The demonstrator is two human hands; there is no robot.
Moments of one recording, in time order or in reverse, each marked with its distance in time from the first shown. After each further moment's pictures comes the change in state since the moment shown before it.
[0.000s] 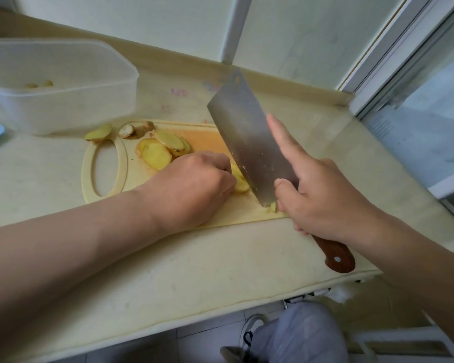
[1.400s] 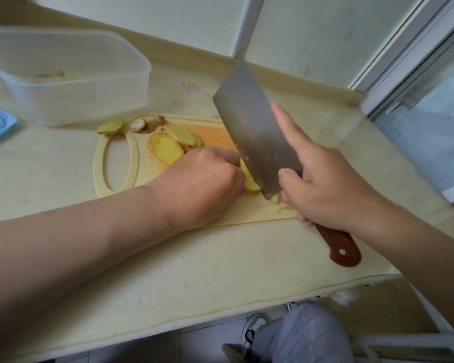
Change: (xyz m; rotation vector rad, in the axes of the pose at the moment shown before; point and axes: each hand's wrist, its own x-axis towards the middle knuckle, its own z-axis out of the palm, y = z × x) left_hand -0.001 0.000 0.001 0.042 0.043 -0.021; right_hand 0.013 -0.013 0.001 0.070 -0.014 0.054
